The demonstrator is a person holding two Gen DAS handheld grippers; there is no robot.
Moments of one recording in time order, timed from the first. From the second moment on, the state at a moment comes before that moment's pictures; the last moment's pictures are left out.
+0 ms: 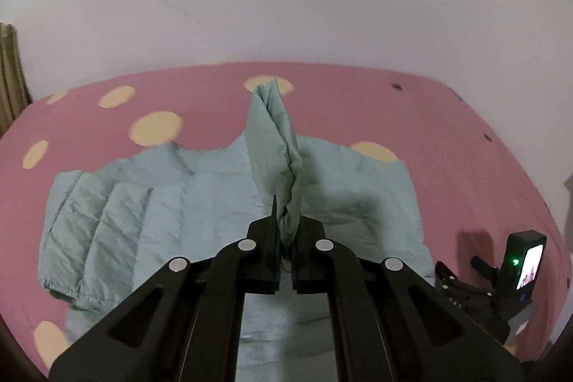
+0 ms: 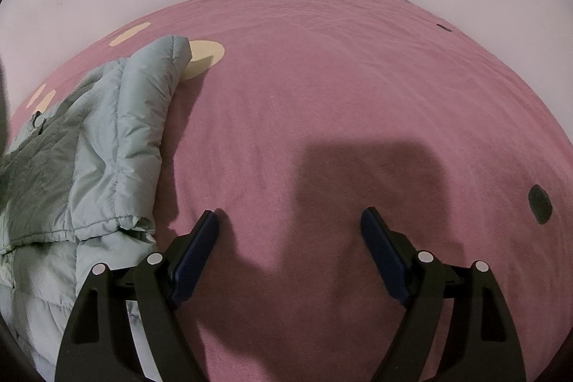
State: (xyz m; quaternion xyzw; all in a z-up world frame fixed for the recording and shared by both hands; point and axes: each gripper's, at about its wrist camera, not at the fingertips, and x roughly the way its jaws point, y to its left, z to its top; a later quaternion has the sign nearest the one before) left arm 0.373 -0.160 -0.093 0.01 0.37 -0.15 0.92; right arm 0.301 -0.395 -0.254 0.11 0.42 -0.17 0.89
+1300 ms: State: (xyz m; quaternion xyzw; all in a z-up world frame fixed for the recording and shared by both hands) left arm 0.304 -0.021 -0.120 0.04 0.36 0.01 0.93; right arm 0.295 -0.395 -0.238 0.11 0.41 -0.17 0.89
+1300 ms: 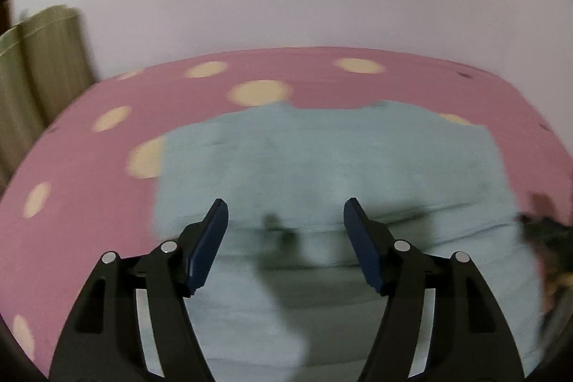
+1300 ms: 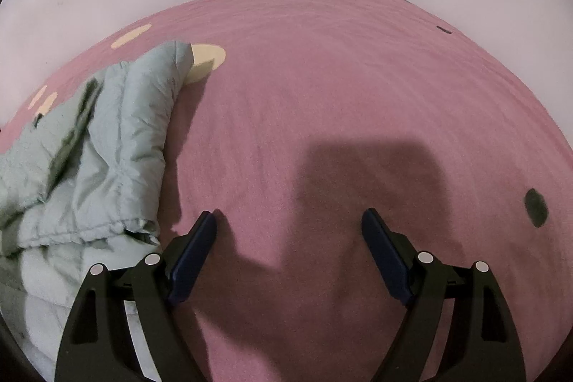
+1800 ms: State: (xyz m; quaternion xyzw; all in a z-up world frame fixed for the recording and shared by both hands) left arm 0.346 0.104 -0.161 -0.02 0.40 0.10 0.91; right arm 0.373 -0.291 -0.204 0.12 0.44 -0.03 0.89
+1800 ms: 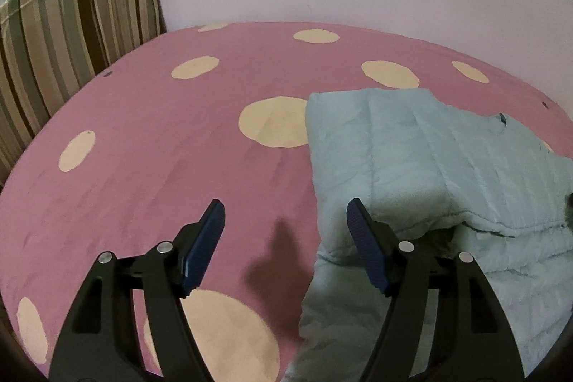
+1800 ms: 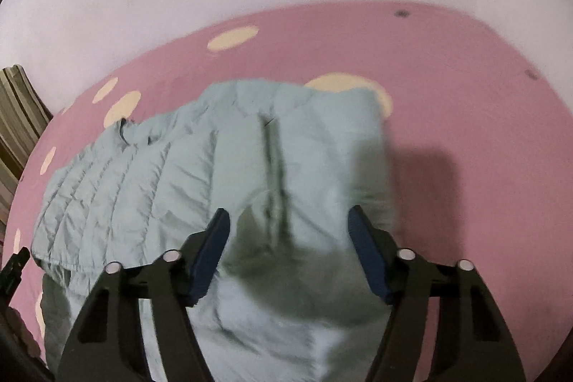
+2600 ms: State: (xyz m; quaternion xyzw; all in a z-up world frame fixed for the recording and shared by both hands) left arm 0.392 0.089 -0.218 -0.02 0.46 0.08 0.89; right arm 0.376 -0.312 -0.244 0.09 0.46 -0.07 0.88
